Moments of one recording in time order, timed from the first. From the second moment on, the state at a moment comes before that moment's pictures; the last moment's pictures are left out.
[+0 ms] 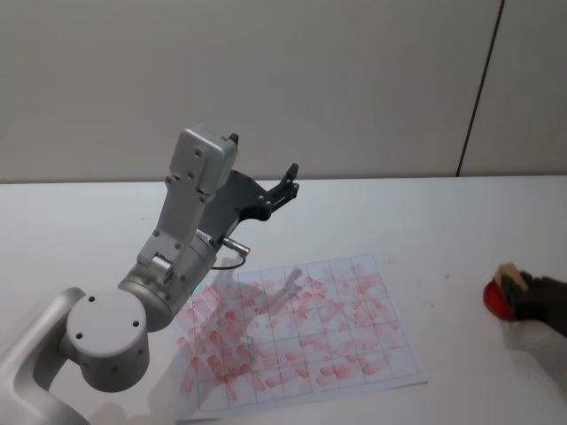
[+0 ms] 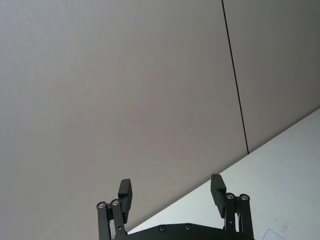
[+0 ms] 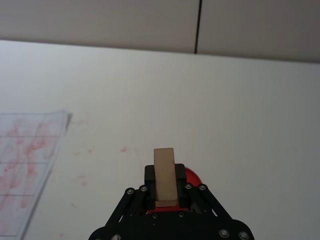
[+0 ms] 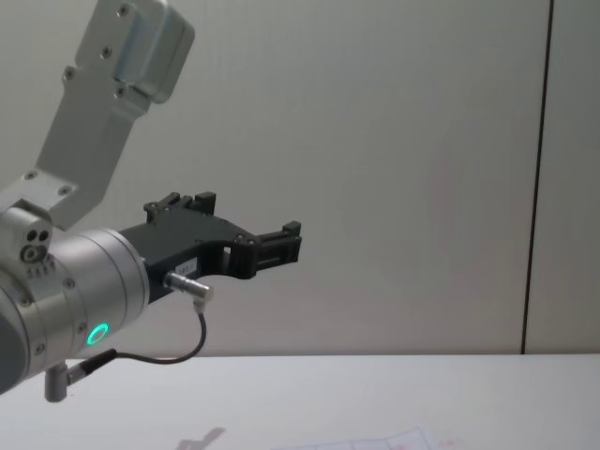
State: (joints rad) left arm -0.24 0.38 0.45 -1.63 -0.20 0.01 -0.01; right arm -0.02 0.41 -0.14 -1.66 0.39 0.46 0.11
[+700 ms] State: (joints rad) left arm -0.24 0.38 0.45 -1.63 -0.20 0.01 -0.01; right arm 0.08 0.34 -0.23 -1.71 0.24 0.51 0.25
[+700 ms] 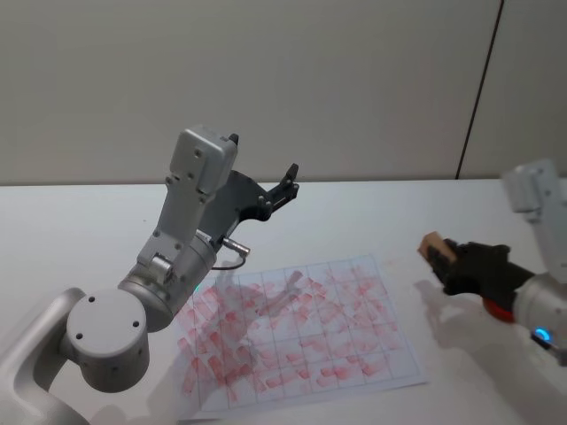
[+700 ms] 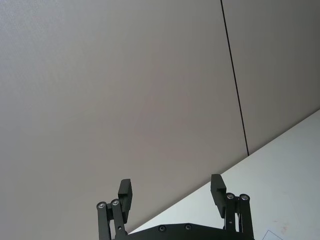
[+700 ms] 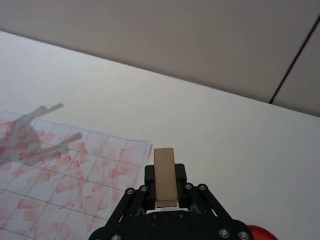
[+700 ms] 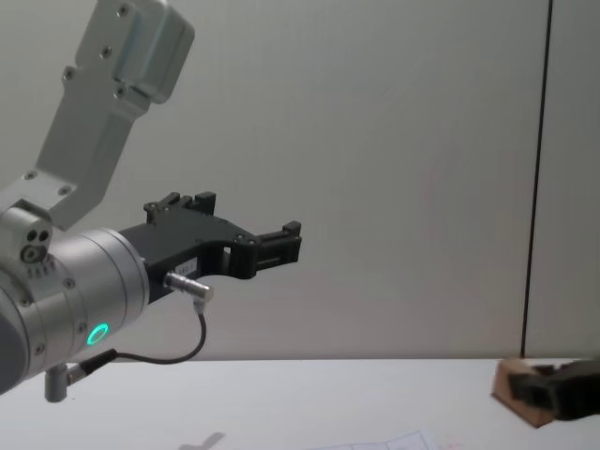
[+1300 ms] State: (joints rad) left arm -0.24 0.38 0.45 -1.63 -0.20 0.01 -0.01; right arm 0.19 0.23 -0.32 -1.57 0.07 0.59 0.30
